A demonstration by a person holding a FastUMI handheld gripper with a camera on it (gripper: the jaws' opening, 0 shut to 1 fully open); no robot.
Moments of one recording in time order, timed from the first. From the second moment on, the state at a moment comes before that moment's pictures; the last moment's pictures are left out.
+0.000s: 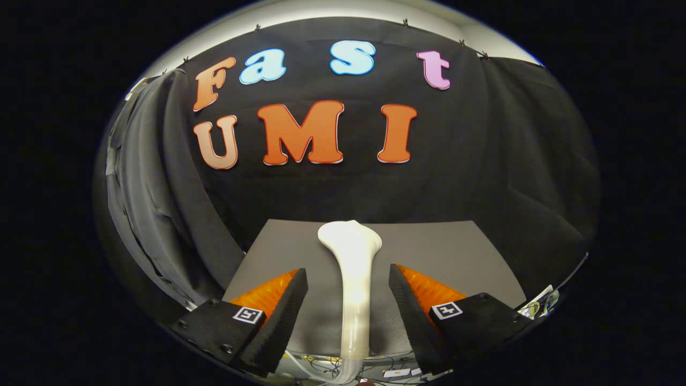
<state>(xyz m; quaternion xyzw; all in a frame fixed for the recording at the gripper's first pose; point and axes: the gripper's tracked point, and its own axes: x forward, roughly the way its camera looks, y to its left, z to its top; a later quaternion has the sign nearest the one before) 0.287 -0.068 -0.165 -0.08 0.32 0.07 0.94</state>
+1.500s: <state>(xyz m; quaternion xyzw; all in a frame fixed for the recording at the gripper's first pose) 0.317 -0.086 -0.240 -0.07 0.40 0.03 0.91</state>
